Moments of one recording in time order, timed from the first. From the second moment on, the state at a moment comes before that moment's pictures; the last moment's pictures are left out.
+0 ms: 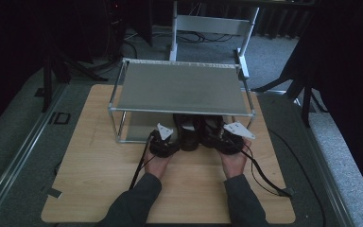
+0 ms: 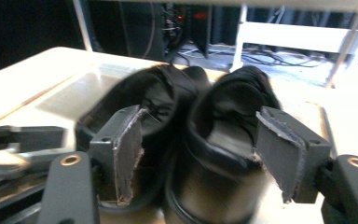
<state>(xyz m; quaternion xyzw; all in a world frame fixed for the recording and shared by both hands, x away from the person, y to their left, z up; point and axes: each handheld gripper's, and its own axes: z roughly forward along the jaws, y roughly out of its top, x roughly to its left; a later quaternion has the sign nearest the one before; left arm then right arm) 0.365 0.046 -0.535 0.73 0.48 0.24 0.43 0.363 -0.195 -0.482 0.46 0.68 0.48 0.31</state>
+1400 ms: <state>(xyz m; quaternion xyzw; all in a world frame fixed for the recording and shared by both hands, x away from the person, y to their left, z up) 0.386 0.016 -0.553 0.78 0.44 0.21 0.39 0.399 -0.170 -0.523 0.50 0.71 0.38 0.31</state>
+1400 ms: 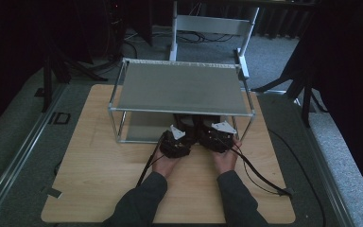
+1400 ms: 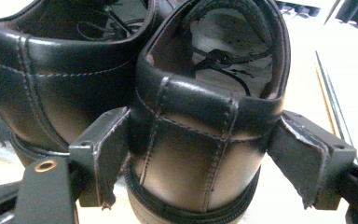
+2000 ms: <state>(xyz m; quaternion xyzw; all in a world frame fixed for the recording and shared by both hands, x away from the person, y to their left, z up) 0.376 0.025 -0.549 0.78 0.44 0.19 0.41 0.399 -0.178 -0.520 0.51 0.70 0.40 0.30</state>
